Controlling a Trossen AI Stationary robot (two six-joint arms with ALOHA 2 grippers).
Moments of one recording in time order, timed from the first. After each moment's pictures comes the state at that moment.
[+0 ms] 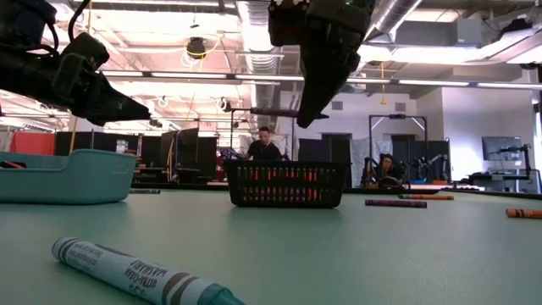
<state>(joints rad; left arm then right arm) 0.00 0.18 0.02 0.05 -0.37 -0.04 0.15 1.86 1.51 -0.81 0.12 0.22</state>
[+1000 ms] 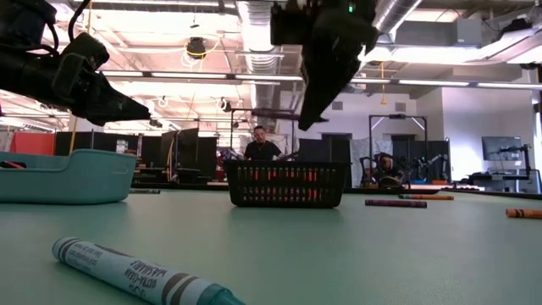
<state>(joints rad) 0.00 0.18 0.02 0.05 -0.37 -0.04 0.18 1.87 1.51 -0.81 0.17 0.14</state>
